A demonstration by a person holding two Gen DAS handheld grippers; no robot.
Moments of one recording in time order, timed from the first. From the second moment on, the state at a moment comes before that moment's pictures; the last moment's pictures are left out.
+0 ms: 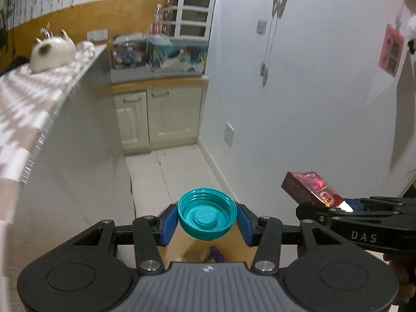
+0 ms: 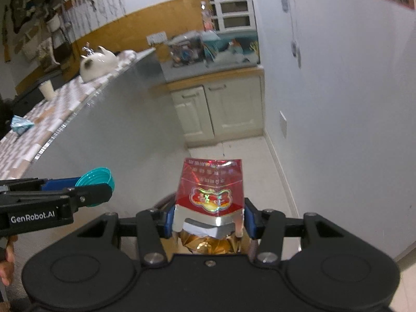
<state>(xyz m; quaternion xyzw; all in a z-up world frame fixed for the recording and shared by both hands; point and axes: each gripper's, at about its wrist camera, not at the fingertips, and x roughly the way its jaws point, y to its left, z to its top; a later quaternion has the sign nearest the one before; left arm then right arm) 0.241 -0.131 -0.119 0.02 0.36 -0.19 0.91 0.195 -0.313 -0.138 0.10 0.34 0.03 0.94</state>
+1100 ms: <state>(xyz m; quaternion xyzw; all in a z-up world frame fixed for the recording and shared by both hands) 0.318 -0.131 -0.249 0.03 0.52 -0.17 0.84 0.308 -0.296 -0.261 0.14 0.51 0.07 0.85</state>
